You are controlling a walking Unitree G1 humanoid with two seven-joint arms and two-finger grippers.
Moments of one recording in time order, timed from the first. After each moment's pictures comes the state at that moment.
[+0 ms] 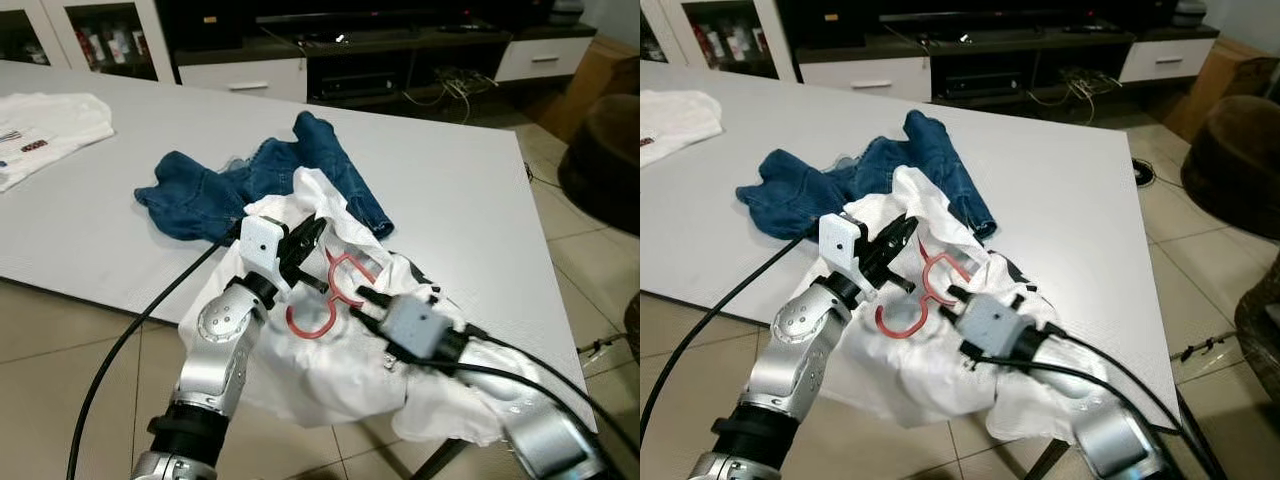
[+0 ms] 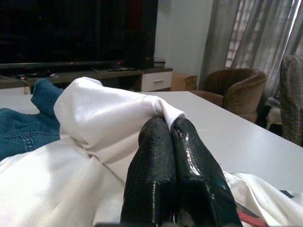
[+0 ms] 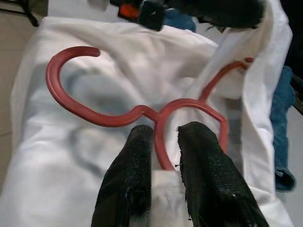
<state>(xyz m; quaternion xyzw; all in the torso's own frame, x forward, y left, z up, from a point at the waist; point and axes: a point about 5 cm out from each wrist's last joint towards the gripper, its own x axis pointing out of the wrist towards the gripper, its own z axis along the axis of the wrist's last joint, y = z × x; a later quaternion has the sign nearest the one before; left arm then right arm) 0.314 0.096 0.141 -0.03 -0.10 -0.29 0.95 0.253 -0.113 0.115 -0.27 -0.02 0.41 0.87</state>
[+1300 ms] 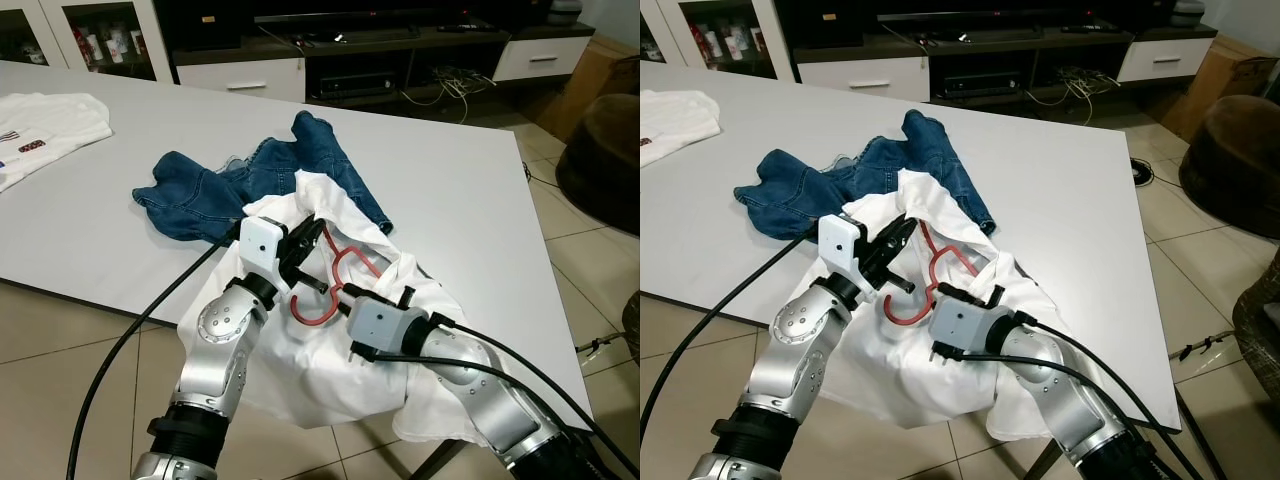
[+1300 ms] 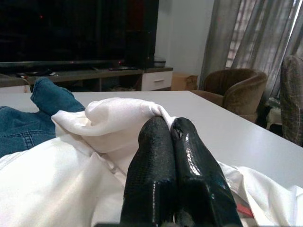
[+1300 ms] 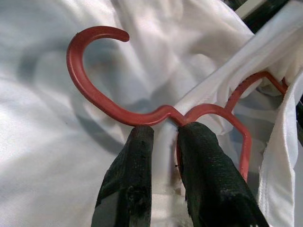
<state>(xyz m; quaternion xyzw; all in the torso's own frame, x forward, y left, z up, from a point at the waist) 0.314 0.096 0.140 -0.03 -0.09 -0.28 0.95 0.274 -0.093 0.099 -0.39 0.00 0.39 0.84</state>
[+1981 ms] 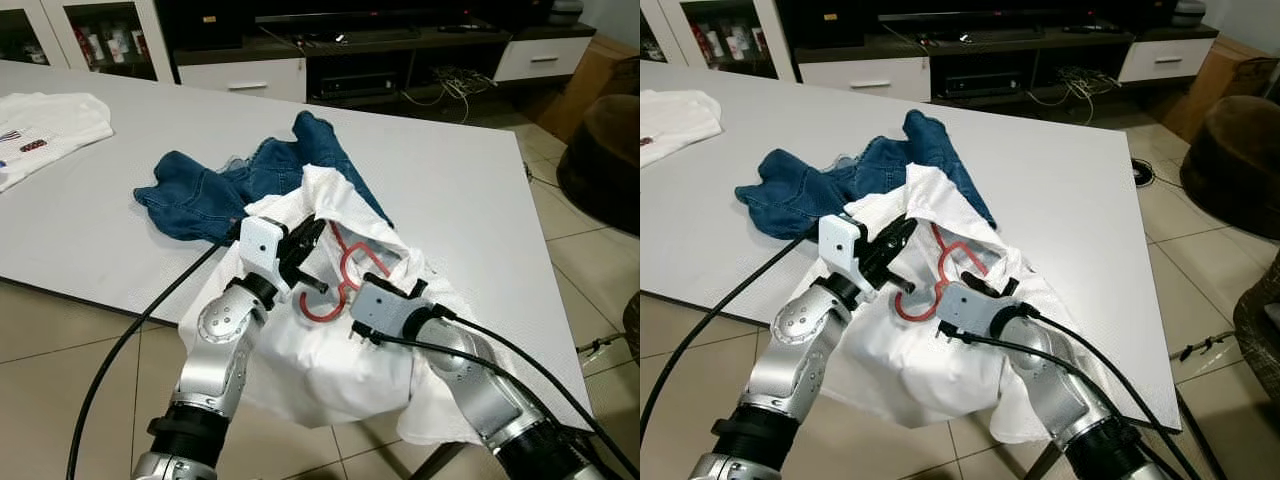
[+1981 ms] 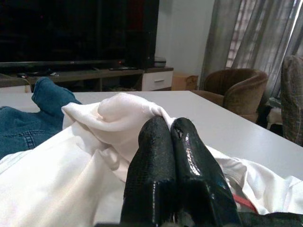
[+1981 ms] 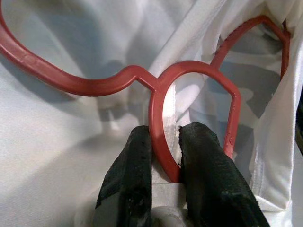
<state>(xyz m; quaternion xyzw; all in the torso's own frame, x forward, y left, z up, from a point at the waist) 0.314 0.096 0.140 -0.03 -0.09 -0.28 0.95 0.294 -0.102 0.091 -0.43 0.06 0.30 0.85</state>
